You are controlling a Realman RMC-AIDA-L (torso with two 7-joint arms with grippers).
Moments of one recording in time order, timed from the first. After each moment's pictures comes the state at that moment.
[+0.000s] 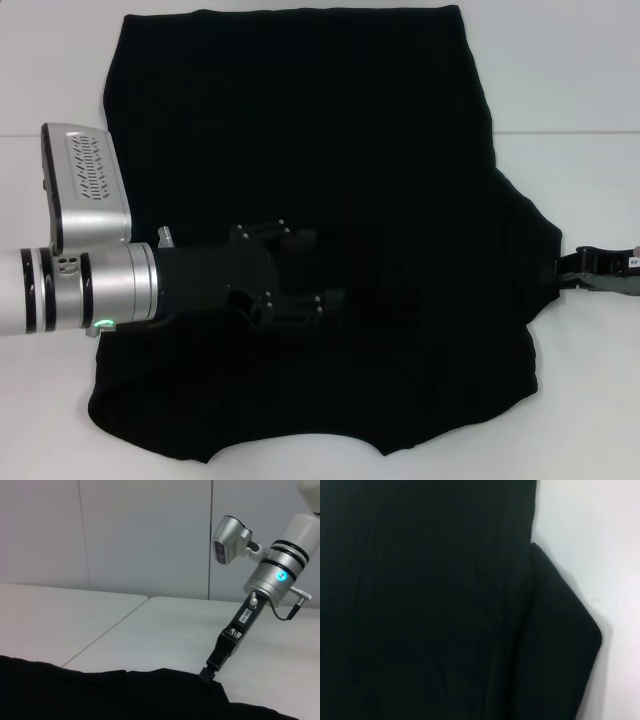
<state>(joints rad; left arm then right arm) -0.64 -2.17 0.63 0.64 2.09 1.44 -1.12 0.73 1.92 -0.71 -0.41 -2.36 -1.06 2.39</state>
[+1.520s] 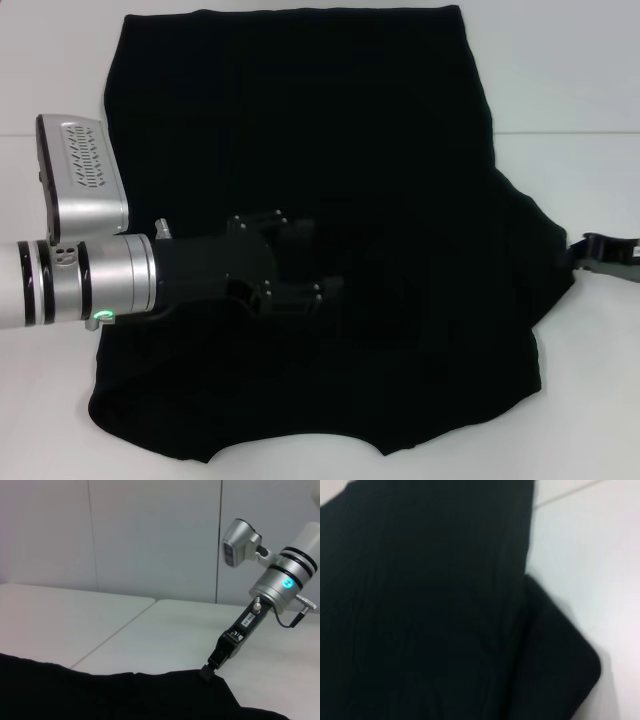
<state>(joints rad) -0.64 -2.16 0.63 0.65 2.07 1.43 -1.15 0.70 1.94 -0.68 -0.44 -2.31 -1.00 2.34</state>
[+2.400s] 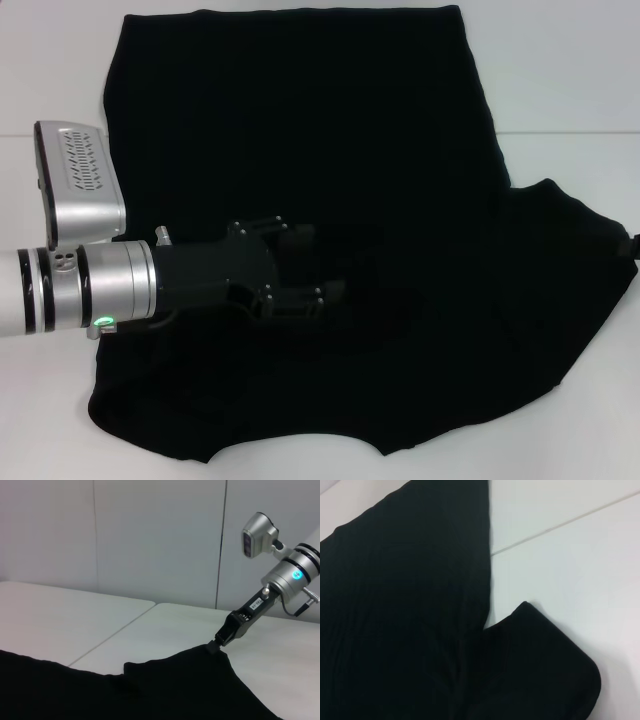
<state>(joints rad) -0.63 -2.17 0.63 0.64 2.06 1.44 -1.17 0.62 1.89 -0.61 -0.51 -2.28 -1.07 2.29</state>
